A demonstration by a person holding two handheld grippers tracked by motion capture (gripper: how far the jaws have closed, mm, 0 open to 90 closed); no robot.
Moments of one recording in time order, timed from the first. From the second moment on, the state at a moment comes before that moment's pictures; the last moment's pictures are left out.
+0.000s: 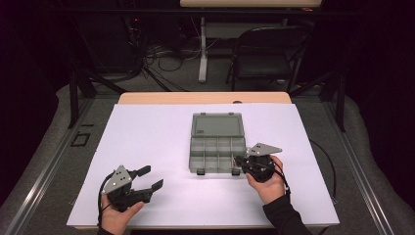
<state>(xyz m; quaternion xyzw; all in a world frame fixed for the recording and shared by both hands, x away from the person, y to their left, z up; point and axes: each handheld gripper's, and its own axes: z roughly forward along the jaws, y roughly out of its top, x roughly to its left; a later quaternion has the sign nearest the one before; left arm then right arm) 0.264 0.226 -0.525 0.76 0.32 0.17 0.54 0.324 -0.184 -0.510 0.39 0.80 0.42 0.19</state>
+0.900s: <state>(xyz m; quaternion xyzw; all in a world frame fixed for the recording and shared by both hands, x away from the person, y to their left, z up) 0.263 0.226 -0.525 0.76 0.32 0.17 0.53 0.344 -0.186 -0.533 0.42 0.80 0.39 0.19</state>
